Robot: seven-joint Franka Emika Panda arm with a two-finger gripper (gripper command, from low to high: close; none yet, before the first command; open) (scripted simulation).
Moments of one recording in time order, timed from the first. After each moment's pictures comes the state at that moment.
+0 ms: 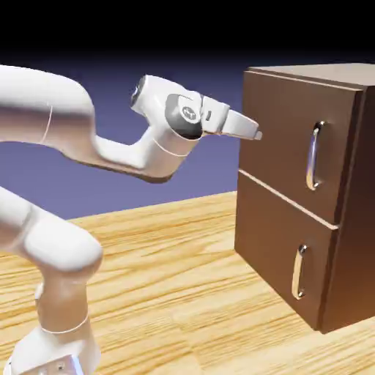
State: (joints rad) arm 0.56 -0.82 -0.61 -2.58 -1.49 2.92 1.77
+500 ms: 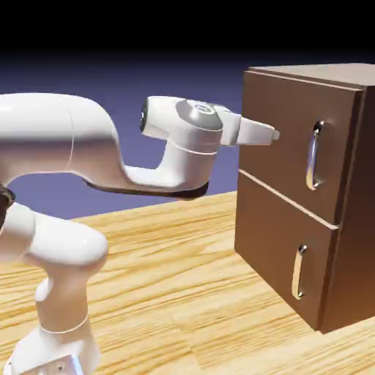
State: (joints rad) arm 0.80 -0.92 -0.88 -2.47 -2.14 2.87 2.23
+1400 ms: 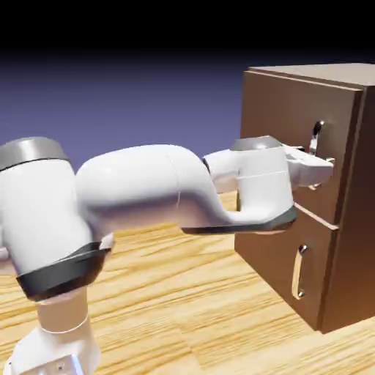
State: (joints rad) arm 1.22 -0.98 -1.26 -2.24 -2.90 2.78 2.78
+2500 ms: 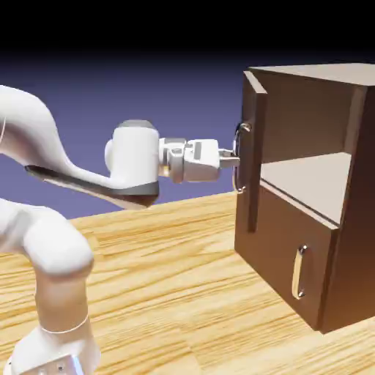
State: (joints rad) arm 0.18 -0.97 -0.14 -2.88 -2.12 2.45 2.89
